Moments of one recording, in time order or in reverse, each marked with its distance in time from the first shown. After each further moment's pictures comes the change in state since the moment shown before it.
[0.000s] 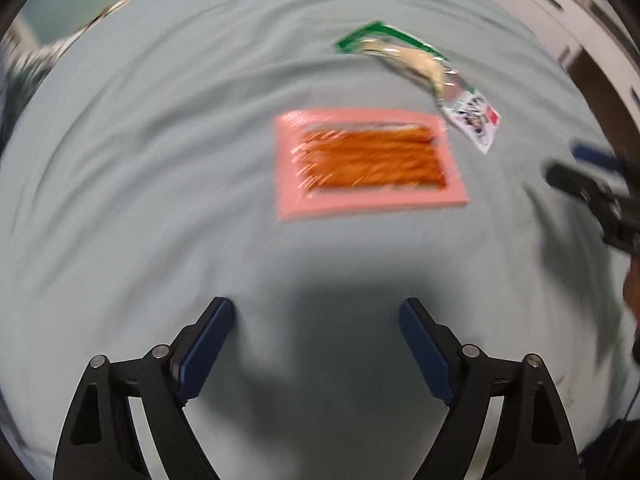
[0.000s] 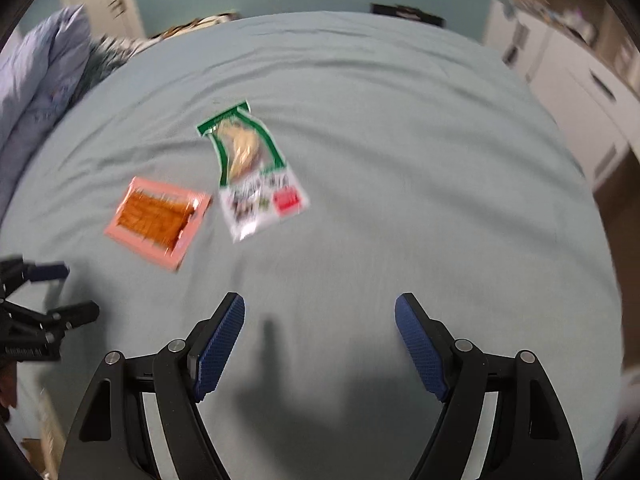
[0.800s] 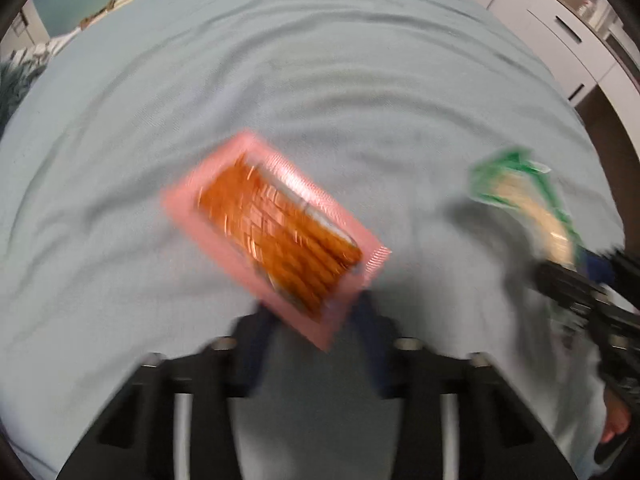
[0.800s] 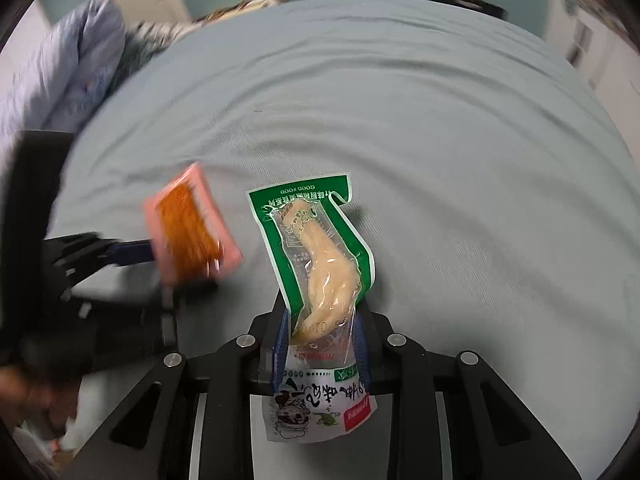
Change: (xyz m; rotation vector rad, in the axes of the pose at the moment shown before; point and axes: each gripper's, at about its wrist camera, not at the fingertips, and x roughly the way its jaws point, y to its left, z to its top) left arm 0.003 -0.030 0.051 -0.121 0.000 -0.058; right arm 0.038 -0.004 0.019 0.001 0.062 0.219
